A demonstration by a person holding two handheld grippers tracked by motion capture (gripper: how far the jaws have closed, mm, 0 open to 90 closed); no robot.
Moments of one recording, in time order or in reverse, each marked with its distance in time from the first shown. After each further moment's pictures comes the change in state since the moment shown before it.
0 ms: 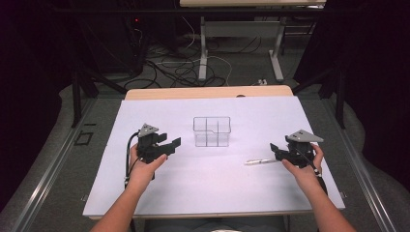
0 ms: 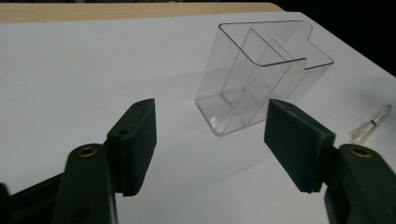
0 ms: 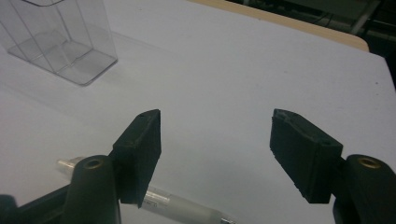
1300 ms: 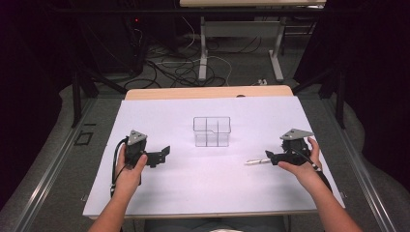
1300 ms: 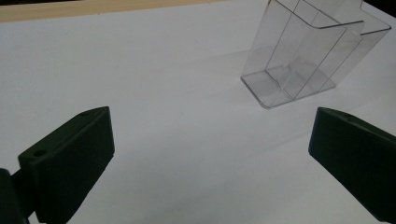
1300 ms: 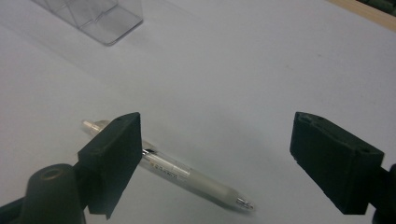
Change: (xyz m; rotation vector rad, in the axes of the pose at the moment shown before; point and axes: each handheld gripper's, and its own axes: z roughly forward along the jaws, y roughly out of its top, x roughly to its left) left arm 0.020 -0.021 -0.017 0.026 0.100 0.034; right arm 0.010 0.013 0.003 0.165 0.073 -0.117
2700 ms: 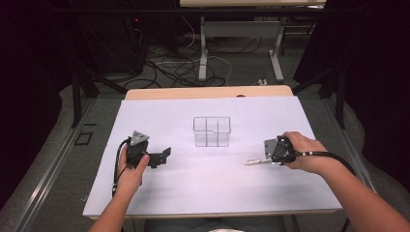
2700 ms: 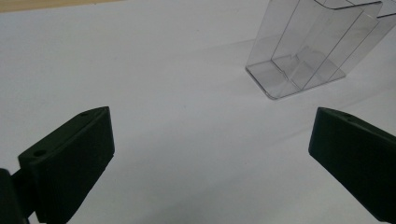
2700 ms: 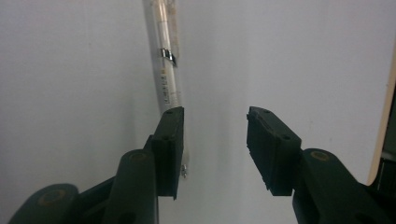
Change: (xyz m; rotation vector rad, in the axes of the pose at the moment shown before) left arm 0.003 -0.005 0.009 0.019 0.001 0.008; right arm 0.011 0.027 0.015 0.356 0.179 -1.009
